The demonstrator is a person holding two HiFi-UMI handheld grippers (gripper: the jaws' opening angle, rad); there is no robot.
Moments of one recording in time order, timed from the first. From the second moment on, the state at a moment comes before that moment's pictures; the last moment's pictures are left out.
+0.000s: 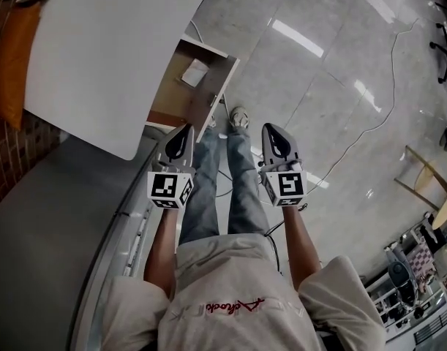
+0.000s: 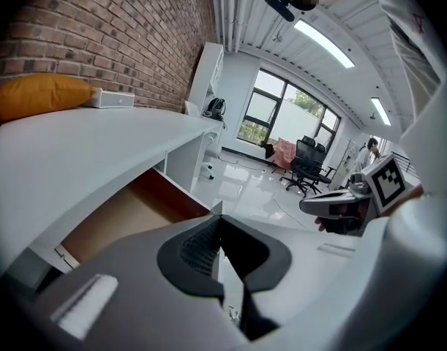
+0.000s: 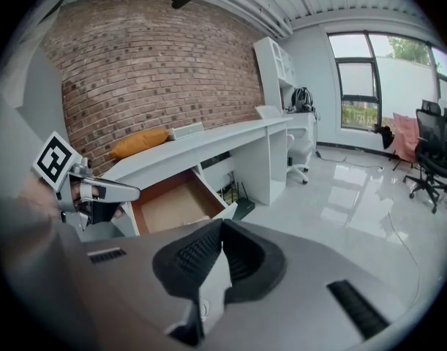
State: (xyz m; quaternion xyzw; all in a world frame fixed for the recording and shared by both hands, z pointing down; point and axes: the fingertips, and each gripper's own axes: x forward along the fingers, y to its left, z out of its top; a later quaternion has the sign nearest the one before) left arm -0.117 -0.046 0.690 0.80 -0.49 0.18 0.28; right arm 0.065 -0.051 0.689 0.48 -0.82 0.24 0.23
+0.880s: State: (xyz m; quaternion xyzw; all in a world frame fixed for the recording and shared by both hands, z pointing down) left arm -0.119 -0.129 0.765 0.81 -0.48 0.22 0.24; right arm 0.061 -0.054 0.722 0.47 -0.82 0.25 0.22
